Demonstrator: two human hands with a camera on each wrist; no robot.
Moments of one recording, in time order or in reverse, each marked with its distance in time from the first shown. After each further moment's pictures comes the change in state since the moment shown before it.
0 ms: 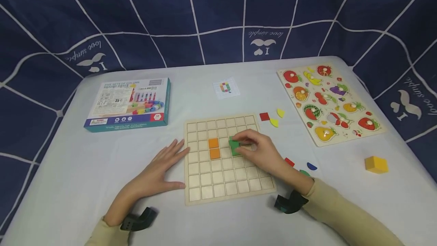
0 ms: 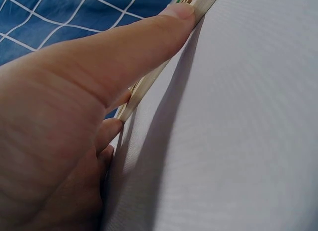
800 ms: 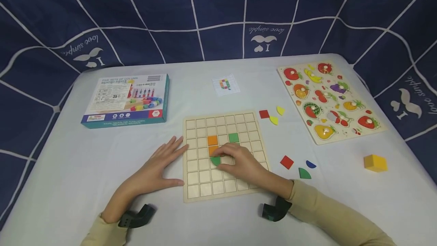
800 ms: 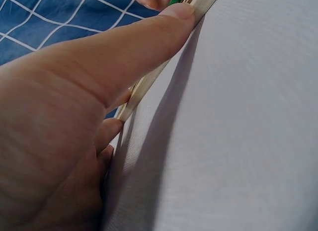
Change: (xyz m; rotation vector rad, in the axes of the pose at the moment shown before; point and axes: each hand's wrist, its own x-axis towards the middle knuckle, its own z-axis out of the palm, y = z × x) left_hand 0.001 0.000 -0.002 -0.003 0.000 0.004; right_hand -0.004 0.001 0.047 -0.160 -0.201 -0.069
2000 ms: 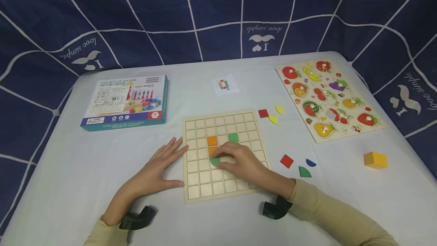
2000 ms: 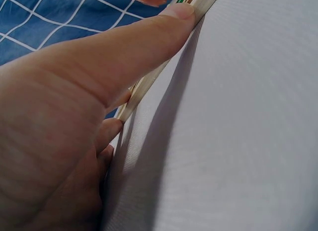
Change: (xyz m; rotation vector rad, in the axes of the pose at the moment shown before) left_hand 0.000 -0.003 0.002 -0.007 -0.001 0.009; right_hand 0.001 -0.006 -0.007 -0.035 0.024 0.007
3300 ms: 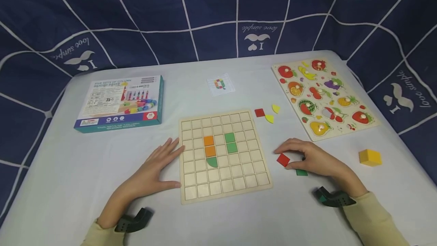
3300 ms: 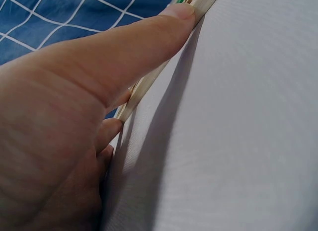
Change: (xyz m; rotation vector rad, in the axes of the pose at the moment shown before) left_hand 0.000 0.002 -0.002 -0.016 -0.007 -0.013; right_hand -0.093 0.082 -0.128 -0.071 -0.194 0.137
